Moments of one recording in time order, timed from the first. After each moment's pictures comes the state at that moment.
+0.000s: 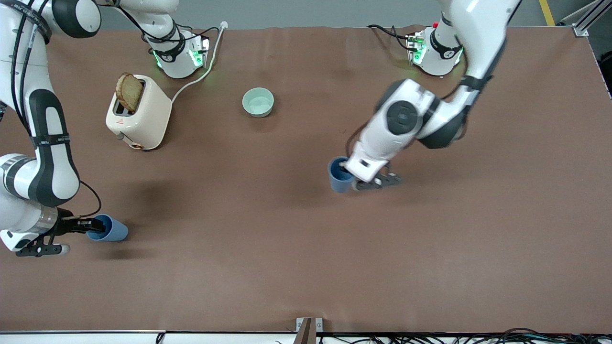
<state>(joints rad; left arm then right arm) -0.28 0.48 -0.44 -1.74 0.04 2.22 -0.91 -0.21 0.72 -0.03 -1.45 0.10 2.15 -0.34</state>
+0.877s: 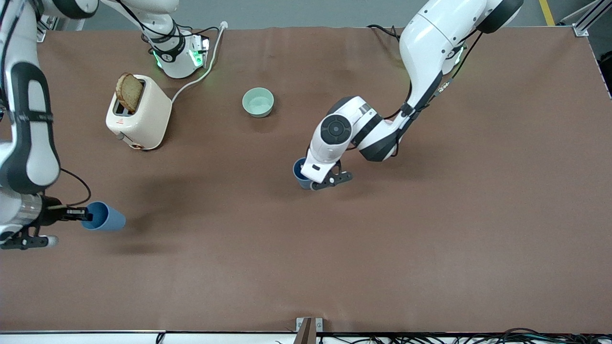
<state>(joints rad) -0.43 0.72 -0.38 -1.55 0.11 2.26 -1.10 -0.16 0.52 -0.02 -1.42 0.10 1.87 -0.24</state>
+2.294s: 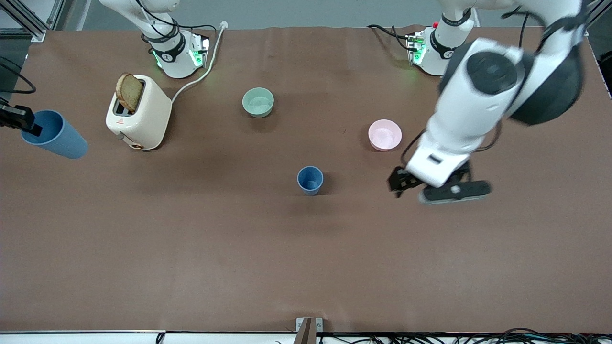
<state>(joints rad) -0.12 0.31 -0.35 -1.38 0.22 1.84 -0.52 -0.07 0.02 -0.02 -1.52 0.04 1.51 0.05</state>
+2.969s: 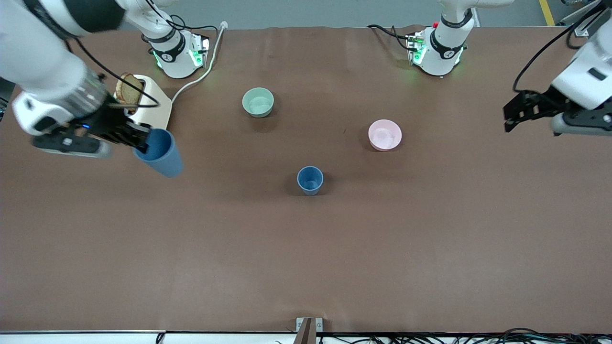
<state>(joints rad) -0.11 0.01 -0.03 -1.48 0.04 1.53 -0.01 0.32 0.13 0.00 -1.54 0.04 1.76 0.45</state>
